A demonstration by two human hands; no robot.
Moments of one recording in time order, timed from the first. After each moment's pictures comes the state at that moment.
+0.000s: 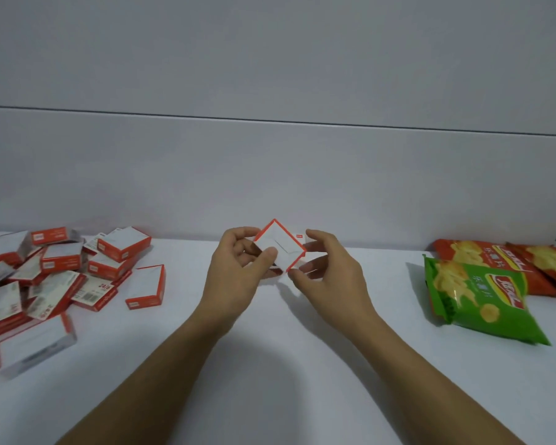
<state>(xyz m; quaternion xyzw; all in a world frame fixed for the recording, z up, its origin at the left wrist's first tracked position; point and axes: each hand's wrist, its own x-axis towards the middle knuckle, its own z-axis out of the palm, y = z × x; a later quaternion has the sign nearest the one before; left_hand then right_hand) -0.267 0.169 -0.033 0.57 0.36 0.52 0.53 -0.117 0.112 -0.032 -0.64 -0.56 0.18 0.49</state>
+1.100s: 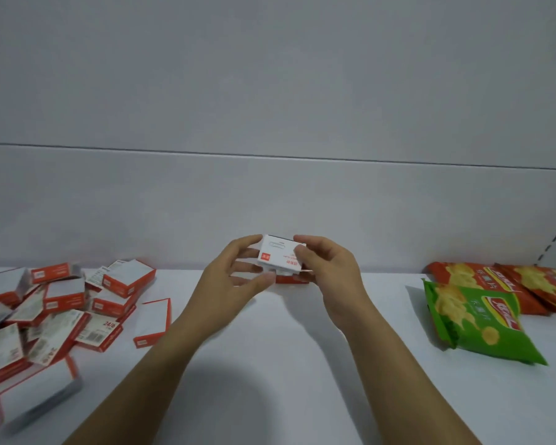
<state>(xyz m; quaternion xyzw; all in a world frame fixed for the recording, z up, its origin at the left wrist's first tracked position) -0.304 0.204 -0.010 0.72 0.33 0.42 0.44 -0.137 0.146 0.015 -0.53 -0.38 0.39 0.65</state>
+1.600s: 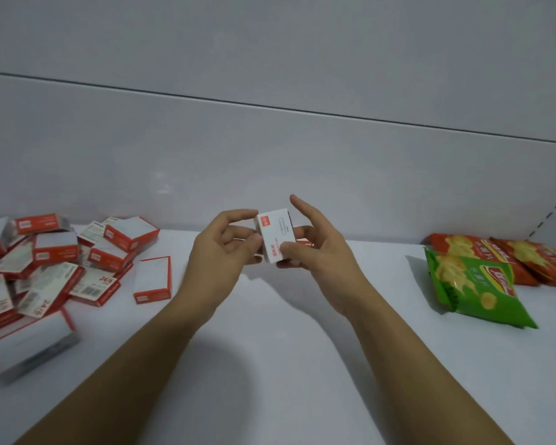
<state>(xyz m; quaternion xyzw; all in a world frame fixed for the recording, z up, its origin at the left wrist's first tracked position) -0.314 0.190 -0.030 0.62 0.32 0.48 0.53 -0.155 0.130 -0.008 -0.52 -0.50 0.40 0.57</state>
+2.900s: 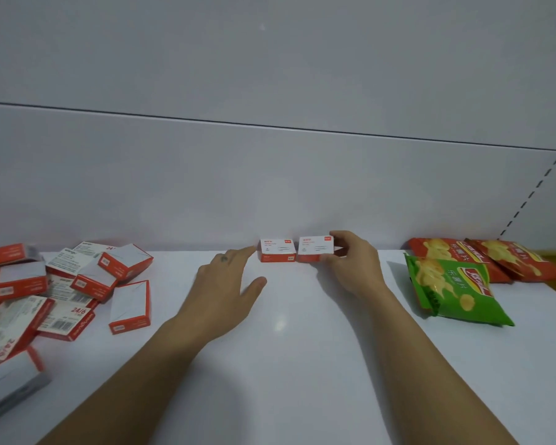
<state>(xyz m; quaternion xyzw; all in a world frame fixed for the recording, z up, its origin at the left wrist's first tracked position) -0.294 0.210 -0.061 0.86 0.40 0.27 0.16 -0.061 0.150 -0.040 -0.78 -0.43 0.12 0.44</state>
